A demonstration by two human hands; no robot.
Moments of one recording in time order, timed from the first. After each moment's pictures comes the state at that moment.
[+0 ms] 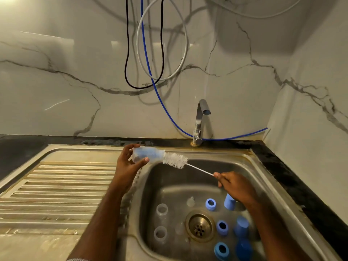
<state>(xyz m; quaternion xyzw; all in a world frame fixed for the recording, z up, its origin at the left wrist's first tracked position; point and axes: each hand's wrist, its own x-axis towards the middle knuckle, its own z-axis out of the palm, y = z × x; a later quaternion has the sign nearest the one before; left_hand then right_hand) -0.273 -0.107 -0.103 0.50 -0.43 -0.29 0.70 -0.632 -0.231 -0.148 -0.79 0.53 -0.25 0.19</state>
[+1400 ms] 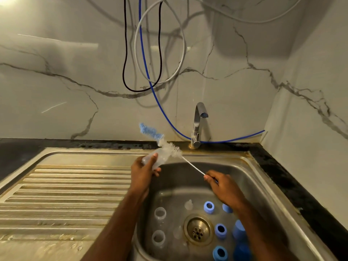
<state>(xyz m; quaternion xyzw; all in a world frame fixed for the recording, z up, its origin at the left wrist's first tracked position) -0.328 -0.125 -0.107 0.53 -0.30 -0.36 0.71 -0.599 -0.203 -0.129 -0.81 0.47 -0.28 0.20</state>
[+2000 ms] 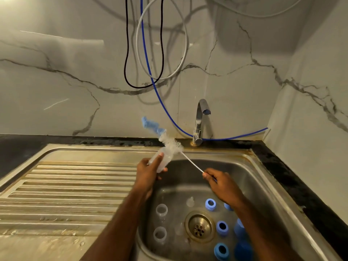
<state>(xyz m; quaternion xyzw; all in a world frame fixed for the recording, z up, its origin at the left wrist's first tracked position) -0.343 -0.120 -0.101 0.58 -0.27 -0.39 0.66 -0.592 -0.205 -0.133 -0.82 0.45 -0.28 0.20</state>
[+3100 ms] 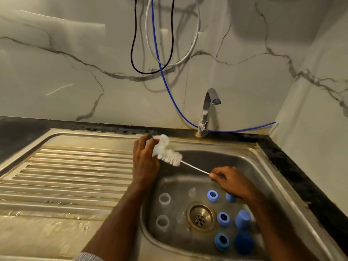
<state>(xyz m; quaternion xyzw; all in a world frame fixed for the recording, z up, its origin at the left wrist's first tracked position) -0.319 -0.112 -0.116 0.67 -0.55 0.11 0.49 -0.604 -0.194 -0.115 -0.85 0.46 -0.15 0.20</state>
